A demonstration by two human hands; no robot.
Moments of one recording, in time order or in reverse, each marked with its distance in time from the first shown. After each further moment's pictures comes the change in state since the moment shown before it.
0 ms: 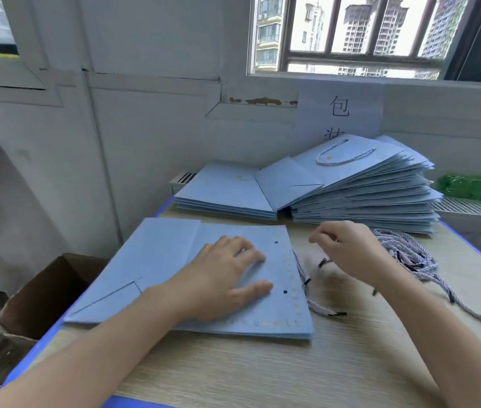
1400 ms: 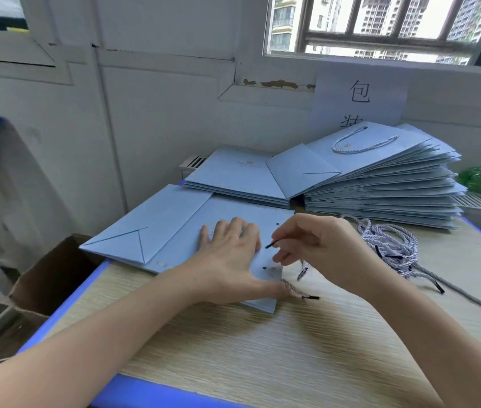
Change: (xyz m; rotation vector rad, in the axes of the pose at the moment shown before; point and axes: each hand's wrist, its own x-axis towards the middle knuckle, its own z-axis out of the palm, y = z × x) left_hand -0.001 0.010 -0.004 -0.074 -0.078 -0.232; right_hand -0.025 -0.044 0.018 0.515 -0.180 -0.281
